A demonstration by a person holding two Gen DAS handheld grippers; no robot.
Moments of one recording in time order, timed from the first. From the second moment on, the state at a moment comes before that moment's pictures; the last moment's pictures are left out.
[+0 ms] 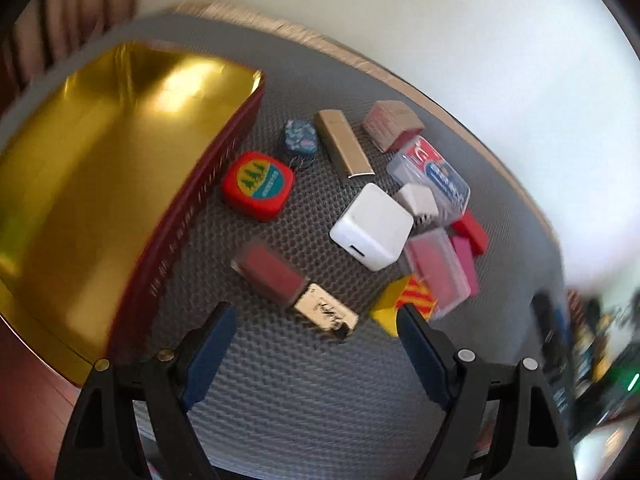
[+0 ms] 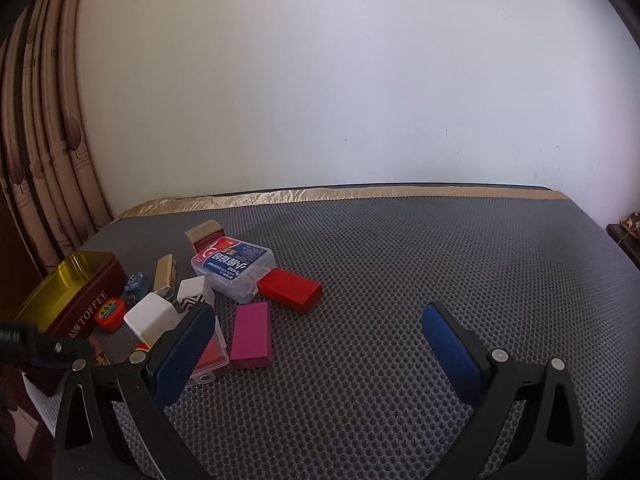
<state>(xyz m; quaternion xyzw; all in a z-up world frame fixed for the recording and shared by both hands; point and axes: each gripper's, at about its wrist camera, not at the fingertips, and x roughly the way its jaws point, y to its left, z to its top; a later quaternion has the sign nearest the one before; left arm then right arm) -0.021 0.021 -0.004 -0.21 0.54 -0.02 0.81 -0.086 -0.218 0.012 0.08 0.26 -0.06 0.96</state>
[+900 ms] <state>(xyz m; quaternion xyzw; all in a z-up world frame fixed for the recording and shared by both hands) 0.045 -0.022 -0.040 -0.19 0.58 0.07 0.79 -0.081 -0.237 0.003 0.13 0.27 -0.04 0.95</state>
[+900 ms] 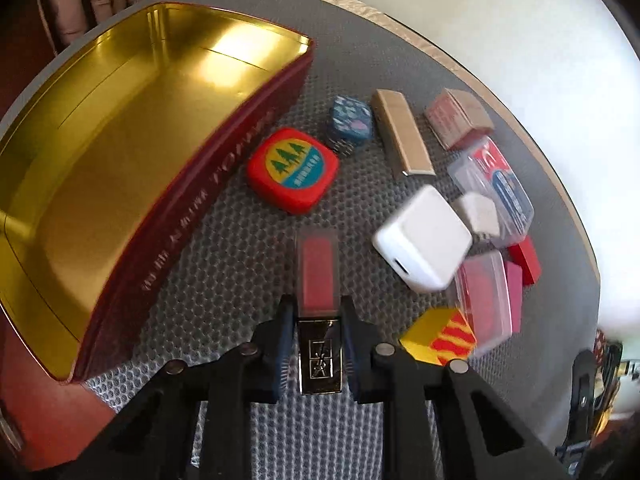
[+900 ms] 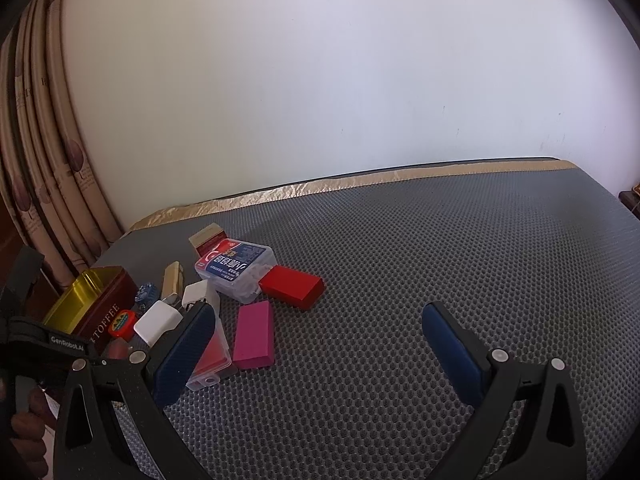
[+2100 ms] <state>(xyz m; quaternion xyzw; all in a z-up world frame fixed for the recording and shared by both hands) 0.038 0.146 -0.002 -0.12 0.55 0.09 0.82 -0.036 -0.102 -0.006 -0.16 0.43 0.29 0.84</state>
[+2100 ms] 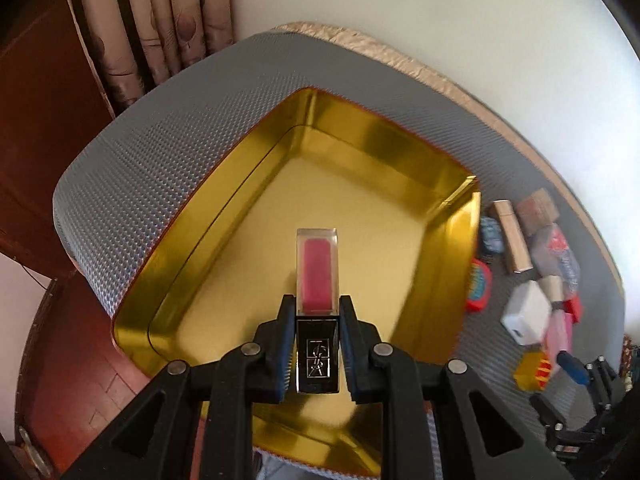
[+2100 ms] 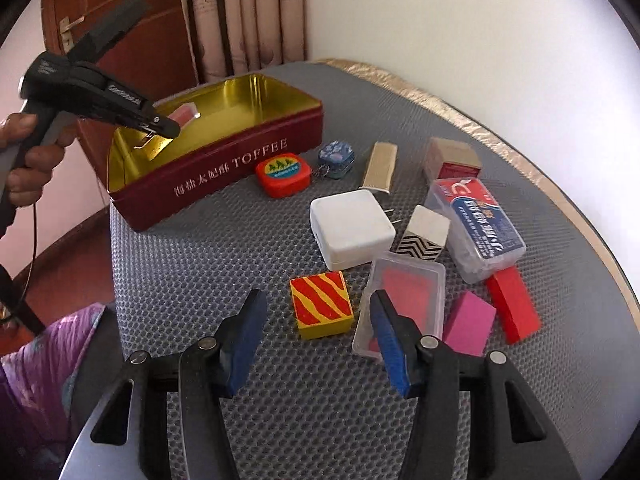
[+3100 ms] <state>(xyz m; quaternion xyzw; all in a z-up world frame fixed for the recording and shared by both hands) -0.083 0.181 0.064 -0.11 0.43 0.17 0.88 0.004 -0.019 0.052 -0.11 0.43 0.38 0.81</state>
